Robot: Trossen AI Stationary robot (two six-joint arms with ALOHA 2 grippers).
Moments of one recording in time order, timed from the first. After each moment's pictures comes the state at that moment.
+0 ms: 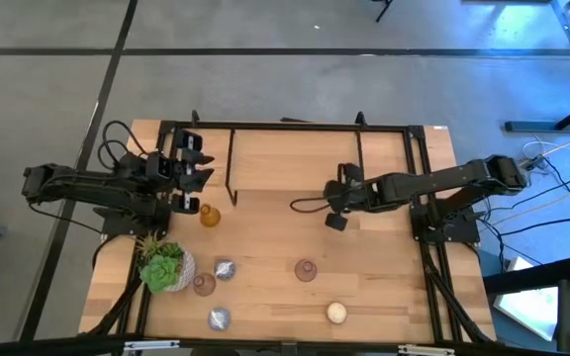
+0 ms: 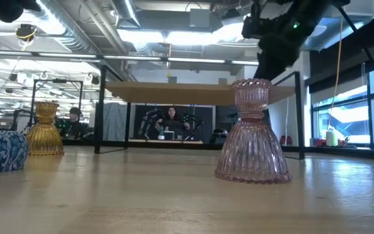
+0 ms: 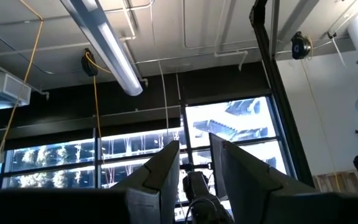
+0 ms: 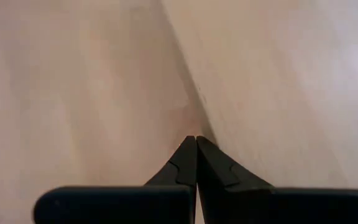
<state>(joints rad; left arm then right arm) 0.07 0.76 0.42 1.05 0.07 0.09 0.12 1.43 0.97 -0.60 0.49 0.26</state>
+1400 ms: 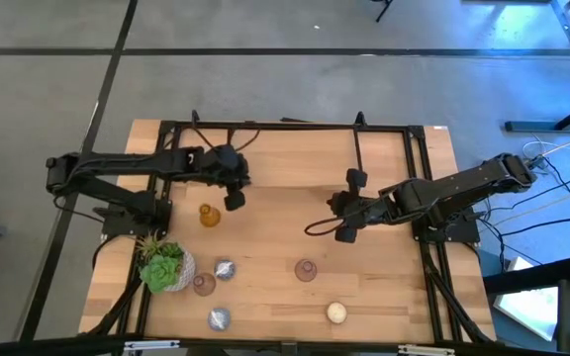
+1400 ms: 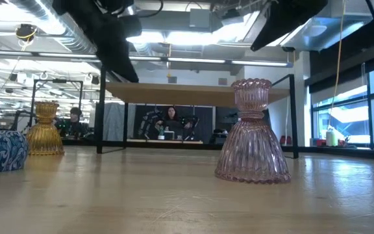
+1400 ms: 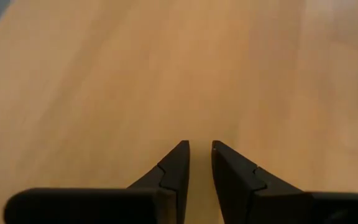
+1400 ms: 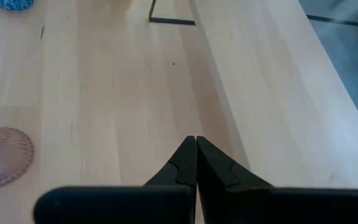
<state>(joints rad) 0.24 1.20 0.87 -0.51 -0.10 -0.06 0.30 1.34 1.09 -0.68 0.55 0.17</state>
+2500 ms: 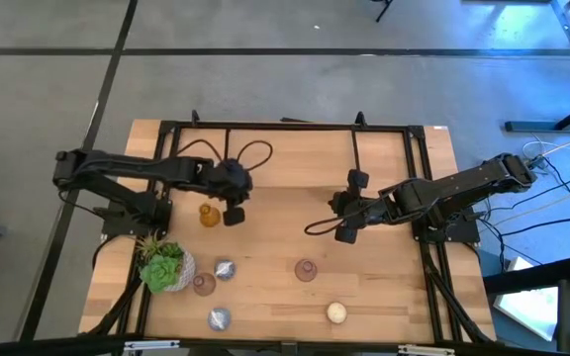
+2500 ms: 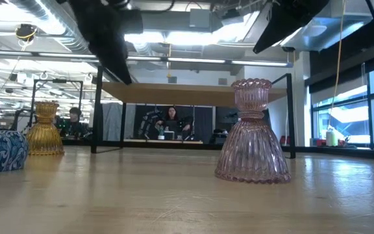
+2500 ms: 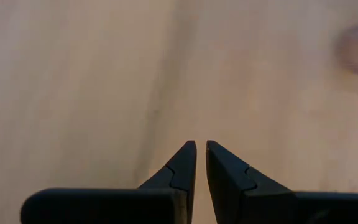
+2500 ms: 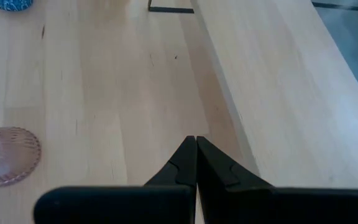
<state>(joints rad) 0.09 1.28 0.95 -0.66 -0.14 -0.15 0.30 1.34 1.09 -0.70 0.54 0.23</state>
